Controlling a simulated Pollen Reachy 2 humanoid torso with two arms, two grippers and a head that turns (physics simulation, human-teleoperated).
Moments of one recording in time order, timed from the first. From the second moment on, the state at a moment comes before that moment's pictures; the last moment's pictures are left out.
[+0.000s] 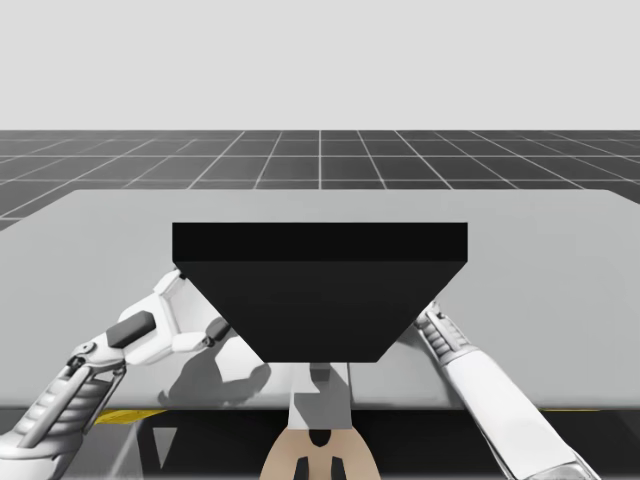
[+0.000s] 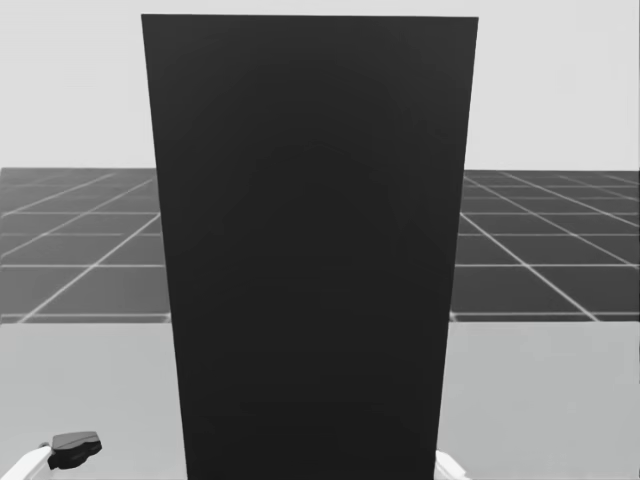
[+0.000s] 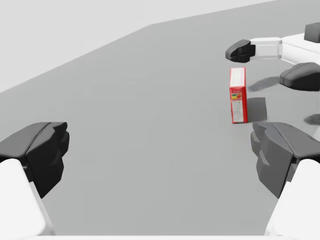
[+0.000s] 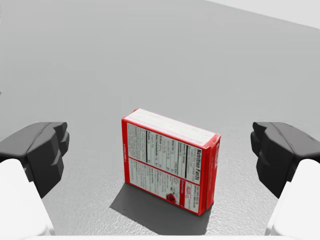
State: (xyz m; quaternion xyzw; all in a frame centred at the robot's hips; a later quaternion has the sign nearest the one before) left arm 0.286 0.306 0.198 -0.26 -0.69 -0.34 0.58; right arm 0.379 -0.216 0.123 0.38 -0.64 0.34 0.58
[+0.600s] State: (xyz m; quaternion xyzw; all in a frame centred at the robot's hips) left arm 0.284 0.303 0.194 -0.26 -0.69 -0.35 0.58; right arm 0.419 -0.176 0.102 0.37 -0.61 0.36 0.60
